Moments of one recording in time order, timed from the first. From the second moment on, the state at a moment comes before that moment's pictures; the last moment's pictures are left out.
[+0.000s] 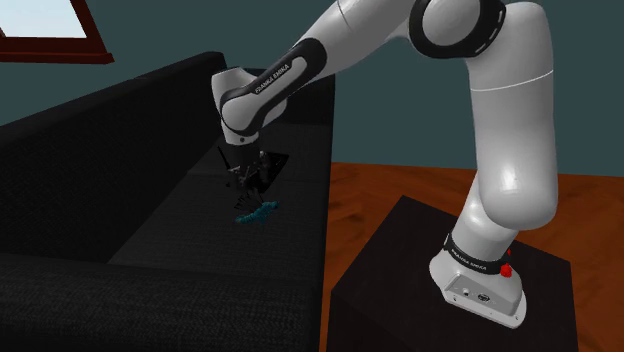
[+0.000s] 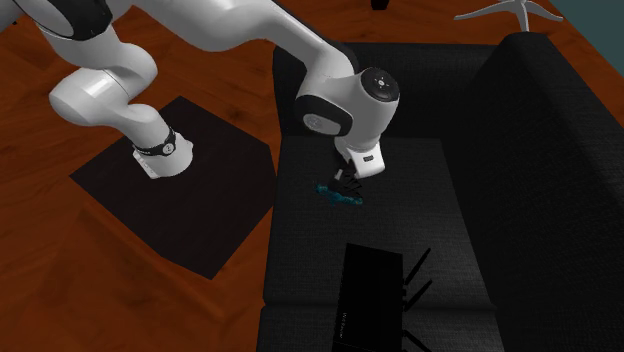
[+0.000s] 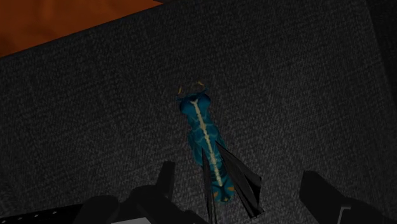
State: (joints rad) arm 0.12 0.41 0.21 -1.83 -0.02 2.11 0.18
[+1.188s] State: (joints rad) arm 0.12 0.45 0.21 -1.84 -0.03 2.15 0.18
